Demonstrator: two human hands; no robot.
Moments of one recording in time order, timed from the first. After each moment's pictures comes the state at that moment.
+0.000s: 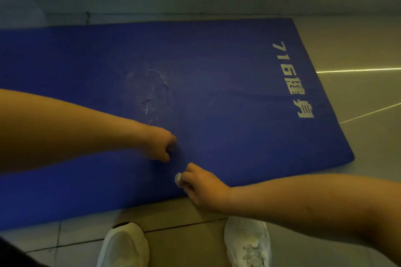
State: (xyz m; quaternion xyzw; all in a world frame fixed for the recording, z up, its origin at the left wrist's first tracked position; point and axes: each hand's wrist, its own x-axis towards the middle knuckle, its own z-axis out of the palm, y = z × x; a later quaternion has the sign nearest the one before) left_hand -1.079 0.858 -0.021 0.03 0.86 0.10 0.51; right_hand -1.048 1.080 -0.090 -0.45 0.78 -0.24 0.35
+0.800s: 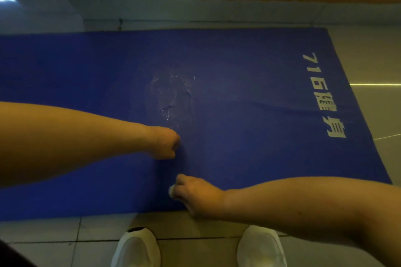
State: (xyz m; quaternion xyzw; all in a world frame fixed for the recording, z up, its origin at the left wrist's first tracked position) left_hand -1.074 0.819 -0.025 -0.03 0.87 0.08 0.49; right_hand -1.050 1.028 -0.098 -0.62 0.68 -0.21 0.34
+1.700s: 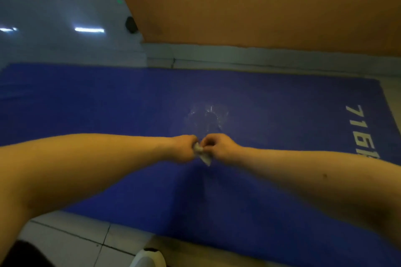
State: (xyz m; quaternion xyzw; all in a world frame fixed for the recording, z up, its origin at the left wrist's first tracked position) left_hand -1.090 0.794 0.031 -0.28 0.86 0.27 0.33; right_hand -1.197 0.911 -0.022 -0.33 0.73 -0.36 0.48
